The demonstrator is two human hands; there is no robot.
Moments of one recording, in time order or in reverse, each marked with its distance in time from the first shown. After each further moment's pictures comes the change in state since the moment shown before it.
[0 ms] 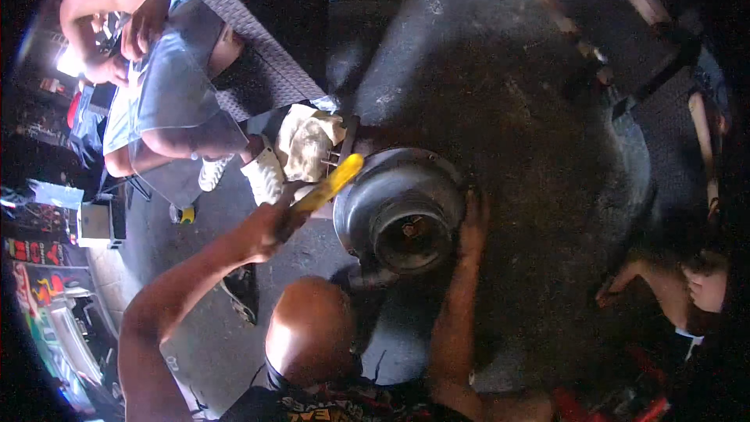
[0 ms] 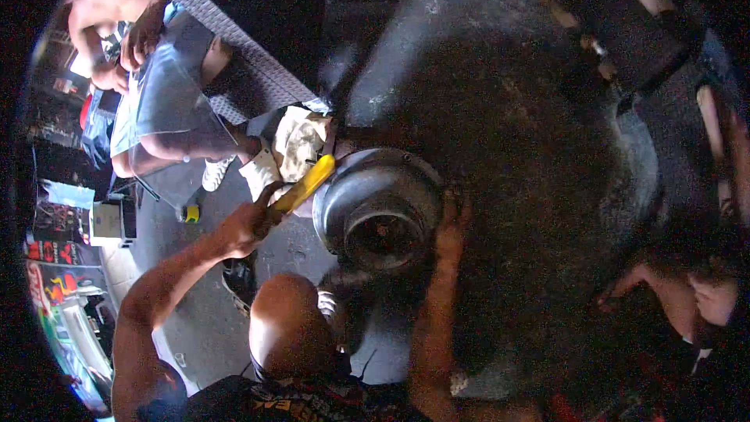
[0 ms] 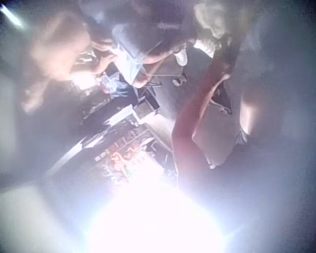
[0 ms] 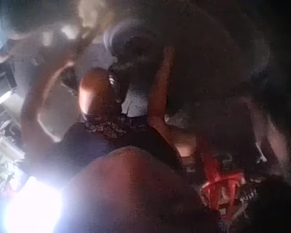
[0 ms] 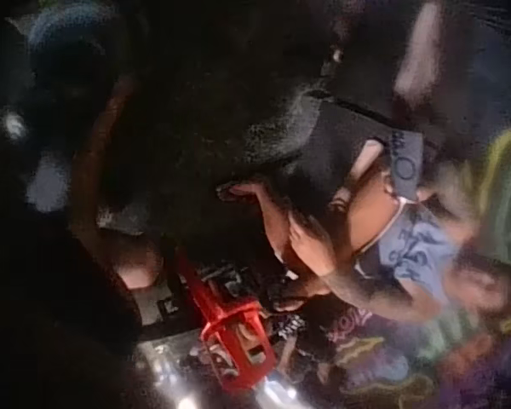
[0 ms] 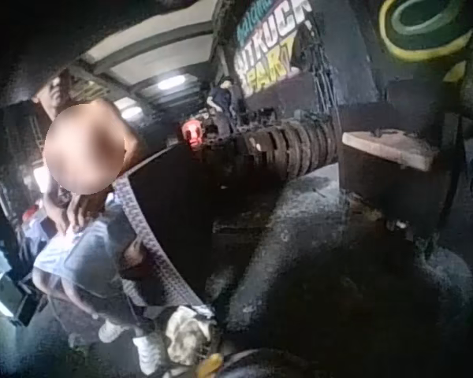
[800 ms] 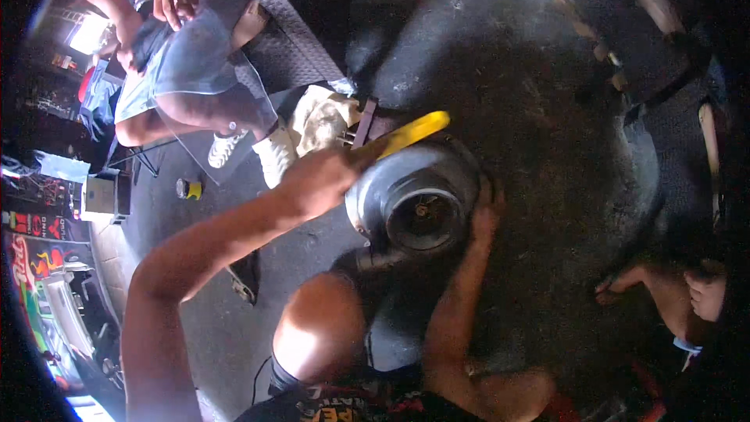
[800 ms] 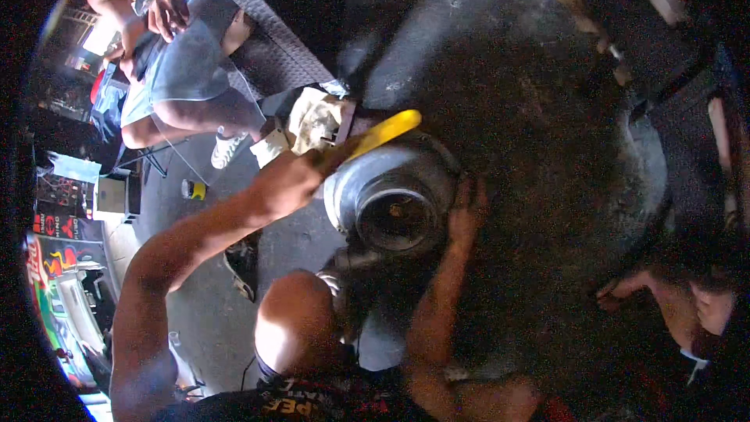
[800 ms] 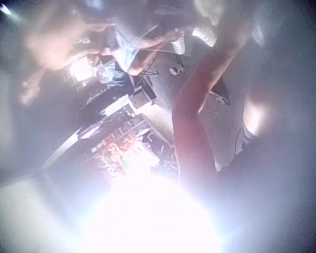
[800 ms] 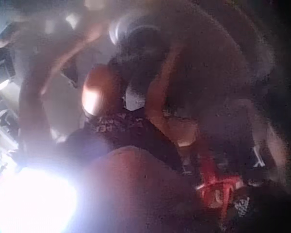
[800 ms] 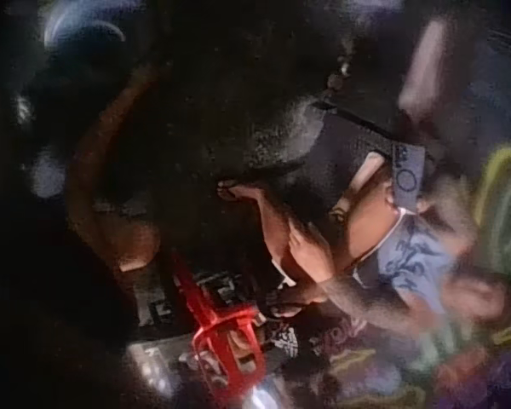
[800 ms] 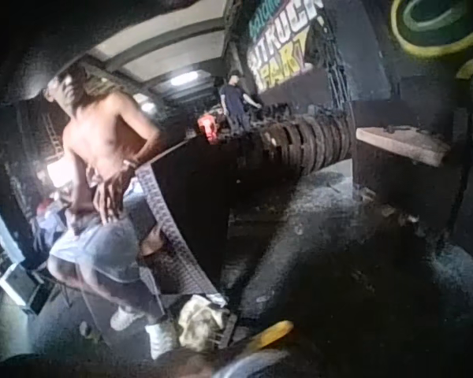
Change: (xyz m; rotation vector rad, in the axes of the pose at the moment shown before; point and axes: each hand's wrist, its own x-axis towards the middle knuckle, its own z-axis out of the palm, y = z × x) left_hand 0.031 0.011 0.014 0.700 0.022 0.350; right_hand -0.003 -0.017 -0.004 0.080 -0.044 -0.126
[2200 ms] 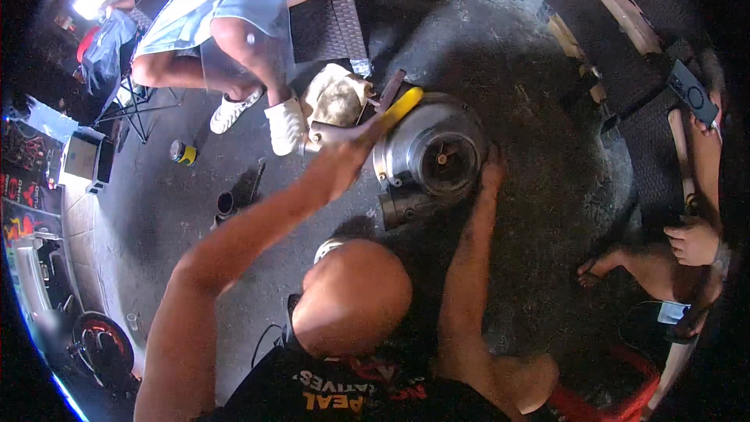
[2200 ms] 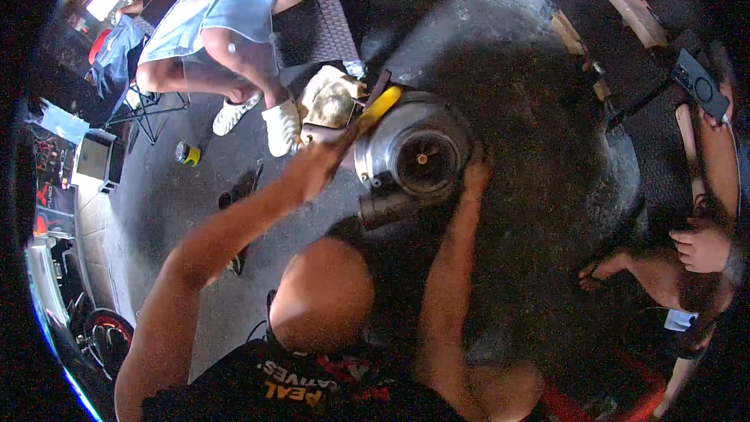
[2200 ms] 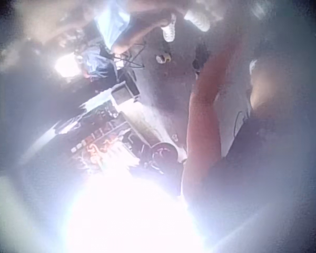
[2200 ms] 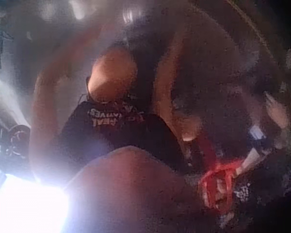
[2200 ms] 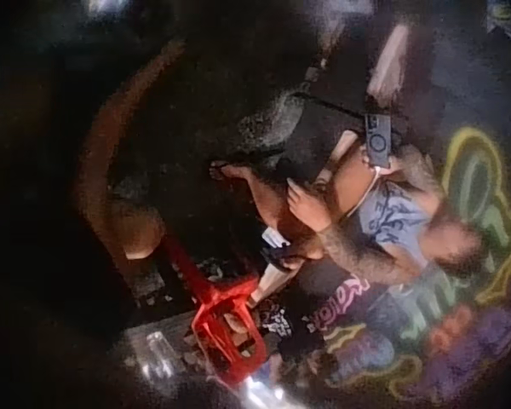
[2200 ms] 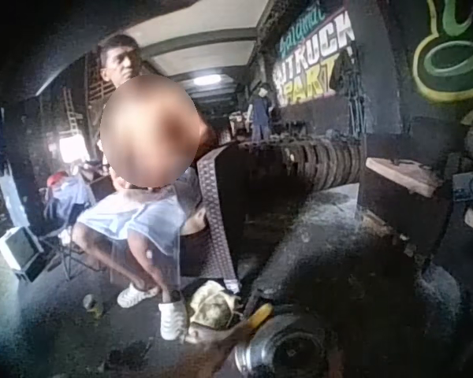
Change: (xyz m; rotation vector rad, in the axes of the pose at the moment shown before) left_hand -0.071 0.032 0.078 -0.288 0.414 -0.244; right_hand 0.036 0.028 0.019 -0.171 0.116 -0.074
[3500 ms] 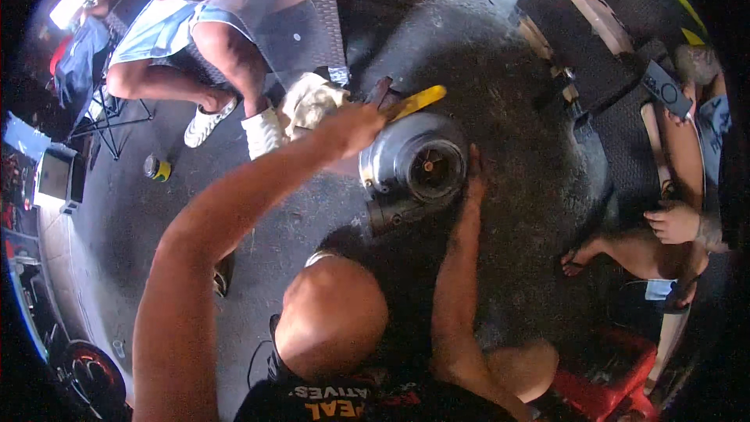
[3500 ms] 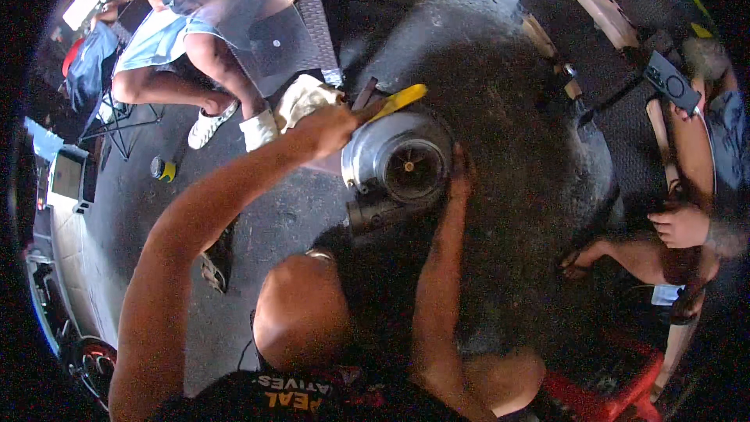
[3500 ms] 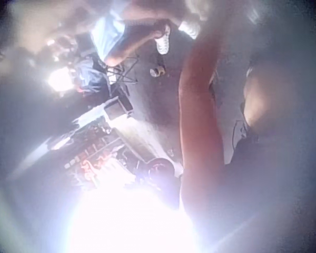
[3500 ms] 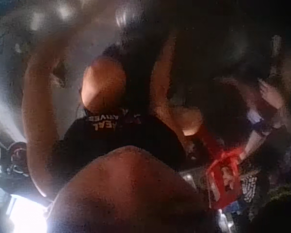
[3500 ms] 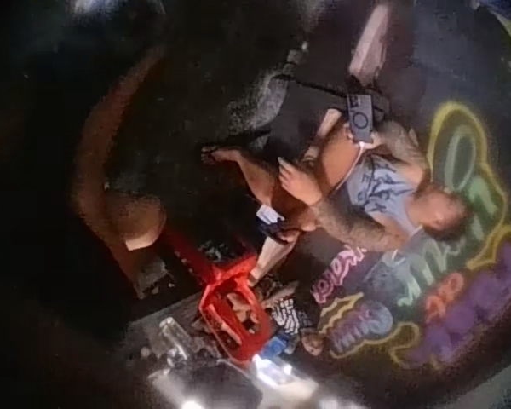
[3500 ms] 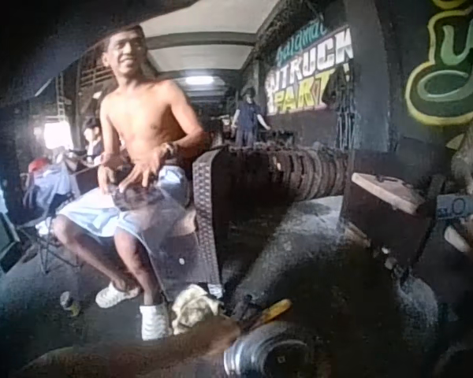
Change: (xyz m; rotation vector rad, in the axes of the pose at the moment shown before) left_hand 0.093 -0.028 -0.012 0.137 -0.229 0.119; right_hand -0.016 -0.011 -0.006 0.501 -0.052 -0.132
